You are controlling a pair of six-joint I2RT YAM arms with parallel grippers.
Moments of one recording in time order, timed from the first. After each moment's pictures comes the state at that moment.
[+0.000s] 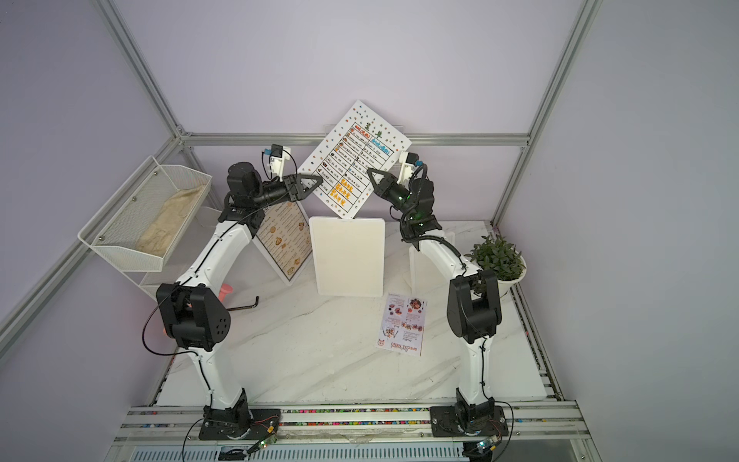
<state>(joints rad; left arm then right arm) -0.11 1.95 1.94 0.05 0.93 -0.59 0.28 2.04 1.80 0.54 -0.46 0.95</state>
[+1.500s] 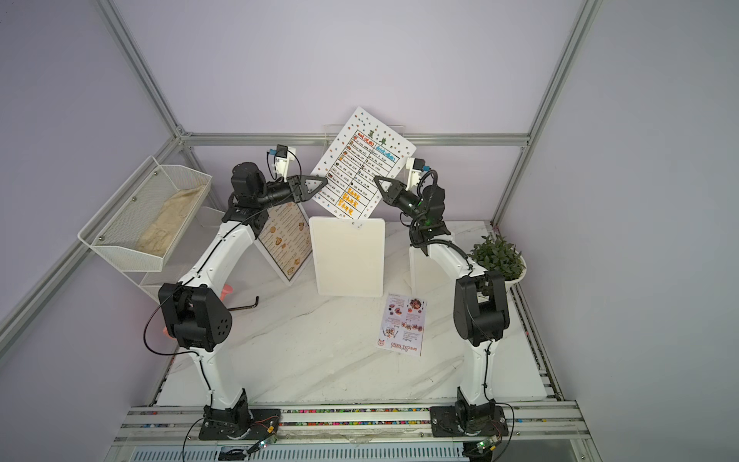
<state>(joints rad) -0.13 1.95 1.94 0.07 0.94 -0.60 0.22 1.99 1.67 0.66 -0.61 0.93</state>
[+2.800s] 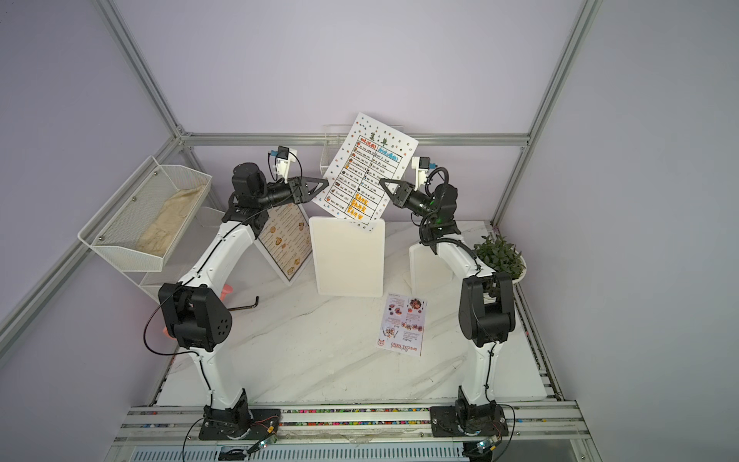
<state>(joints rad) -0.13 1.95 1.94 0.03 0.95 -0.59 0.15 1.97 1.66 0.70 -0.81 0.94</state>
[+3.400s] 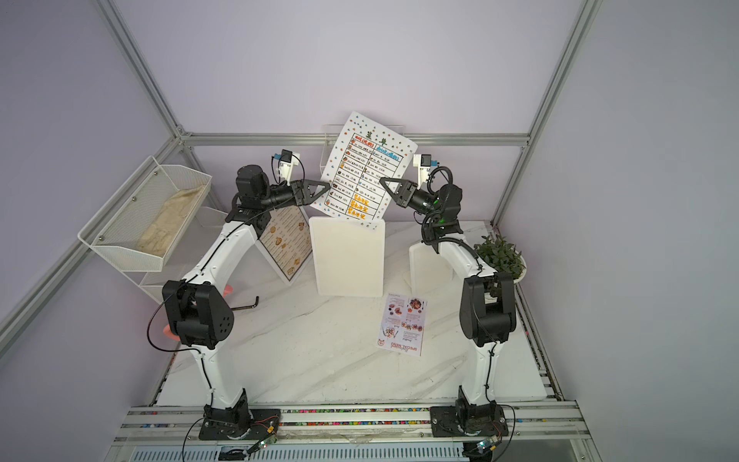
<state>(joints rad) -0.13 1.97 1.94 0.02 0.97 -0.58 0.14 1.98 1.68 0.78 -0.91 1.01</state>
